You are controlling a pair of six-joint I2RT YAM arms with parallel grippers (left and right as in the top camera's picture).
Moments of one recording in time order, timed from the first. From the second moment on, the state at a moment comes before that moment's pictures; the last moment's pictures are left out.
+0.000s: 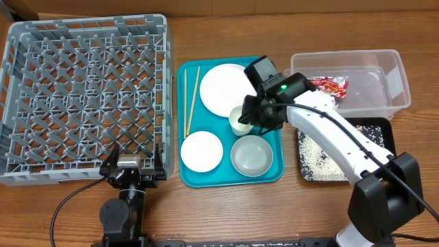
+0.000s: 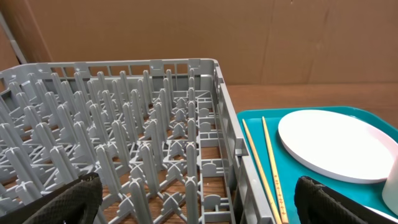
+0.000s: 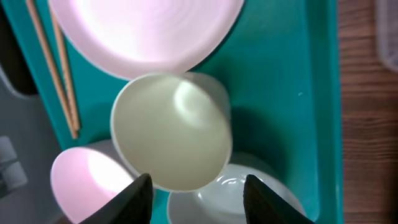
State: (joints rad) left arm 0.04 0.02 0.01 -0.08 0.03 0.00; right arm 0.53 1.80 1.47 -0.97 -0.12 0.70
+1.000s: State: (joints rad) left arm 0.04 0.02 0.11 -0.05 0.03 -0.08; right arm 0.50 1.92 1.58 -1.12 -0.06 0.68
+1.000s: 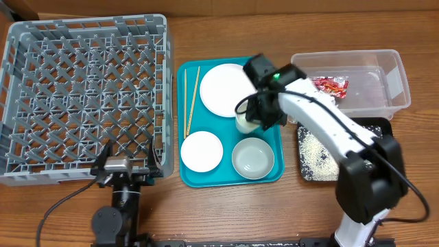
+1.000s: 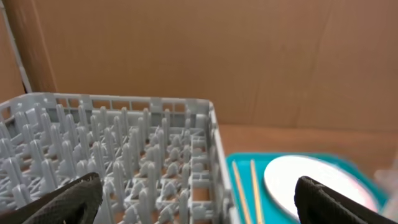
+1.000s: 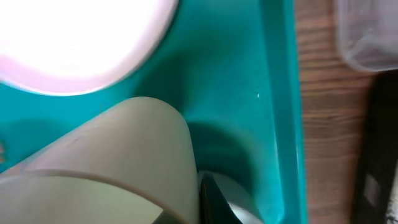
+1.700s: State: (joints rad) left arm 0.04 0.94 0.93 -0.38 0.59 -0.35; right arm 0.39 1.65 1.72 -1.04 -0.44 0.57
